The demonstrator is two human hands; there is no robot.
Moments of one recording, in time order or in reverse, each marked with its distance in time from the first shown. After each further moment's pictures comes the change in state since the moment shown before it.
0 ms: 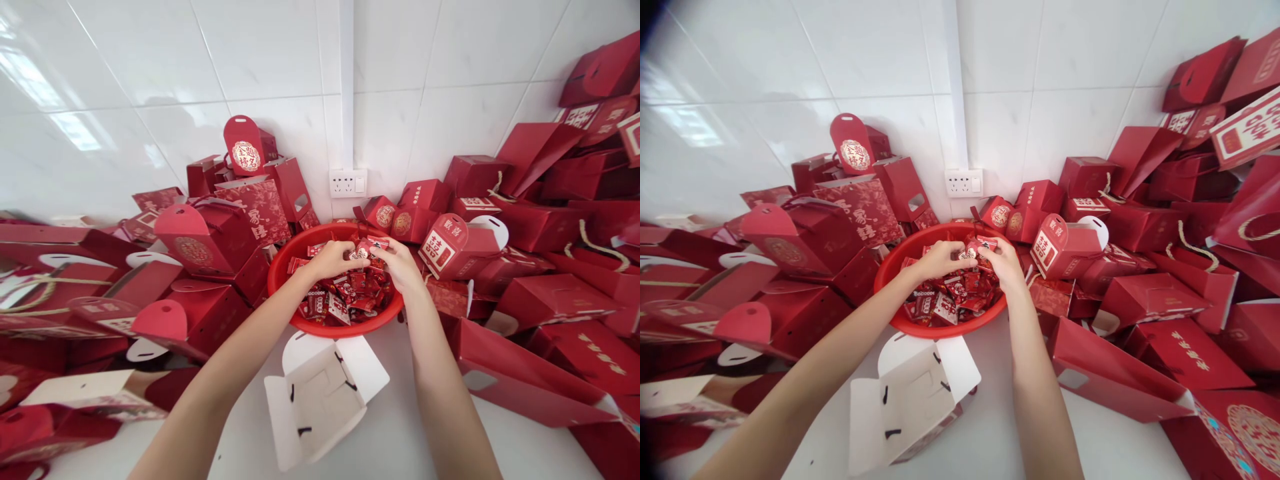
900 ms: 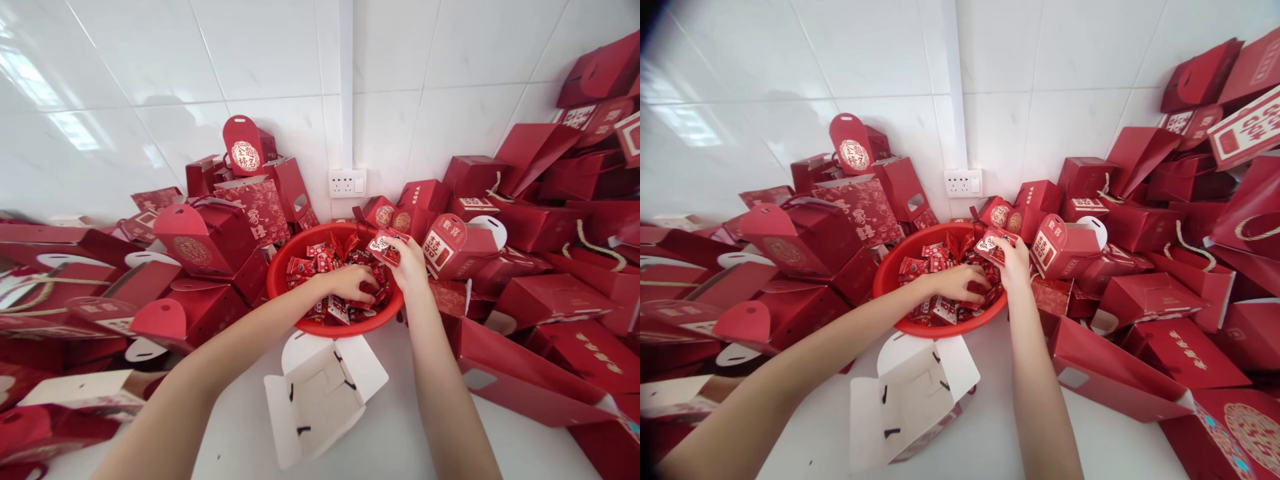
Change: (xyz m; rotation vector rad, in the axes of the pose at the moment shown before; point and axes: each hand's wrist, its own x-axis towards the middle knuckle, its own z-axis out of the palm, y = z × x) left_hand 0.000 0.016 0.028 0.168 -0.530 0.192; right_hand 0.006 -0.007 0.001 0.332 0.299 -0.013
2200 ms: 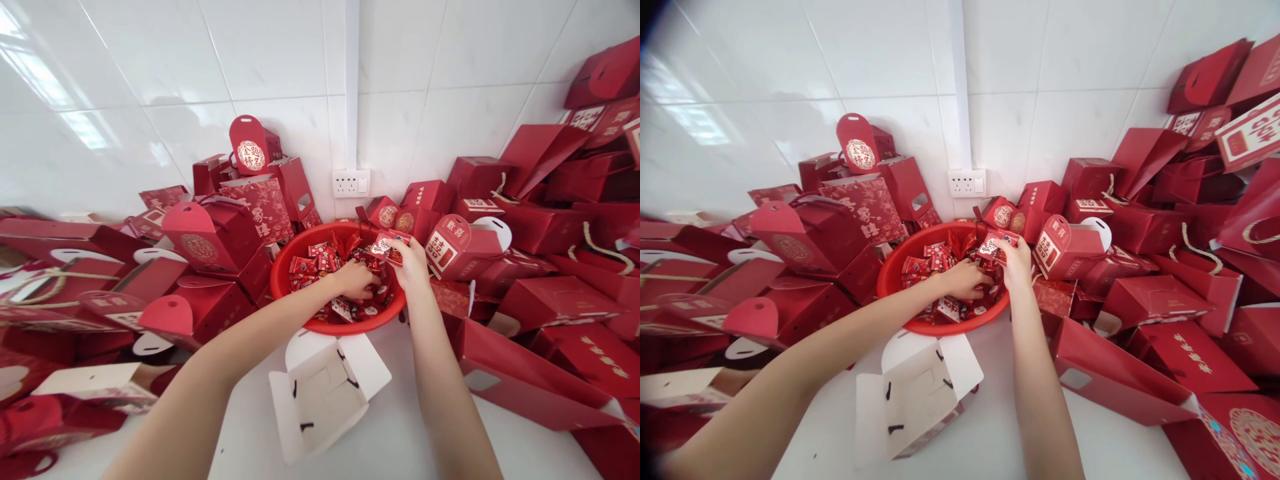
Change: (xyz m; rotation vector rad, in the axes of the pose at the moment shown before) left_hand 0.011 0.011 0.007 0.497 -0.069 -0.070; right_hand 0.001 0.002 -0.001 -0.037 -0.028 -0.044
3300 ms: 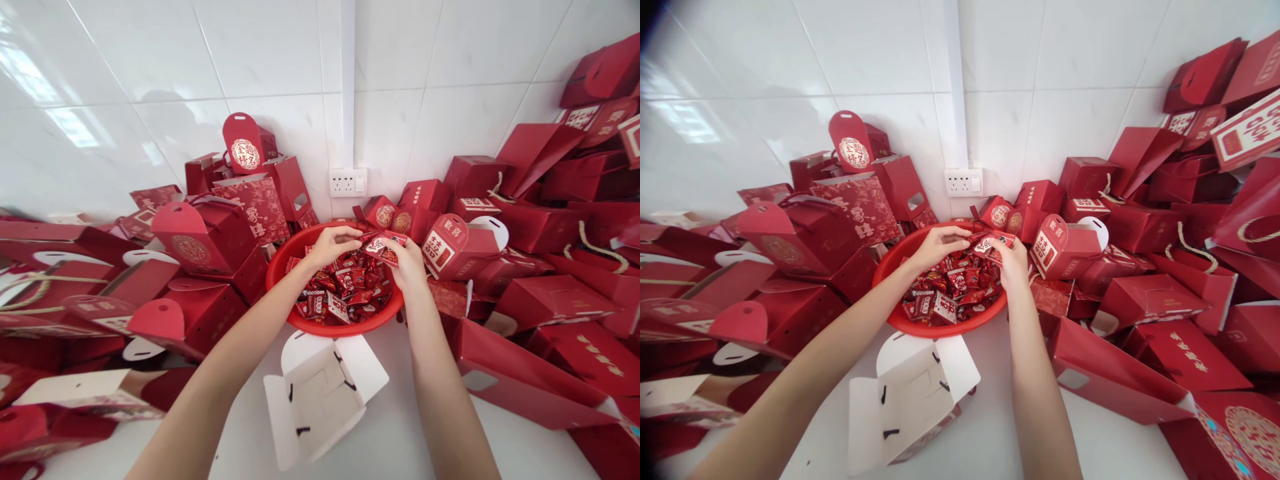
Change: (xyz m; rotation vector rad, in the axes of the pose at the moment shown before) left_hand -0.014 -0.054 -0.007 -1.329 0.821 -0.081; right_hand 0.003 0.004 0.000 0.021 -0.031 0.016
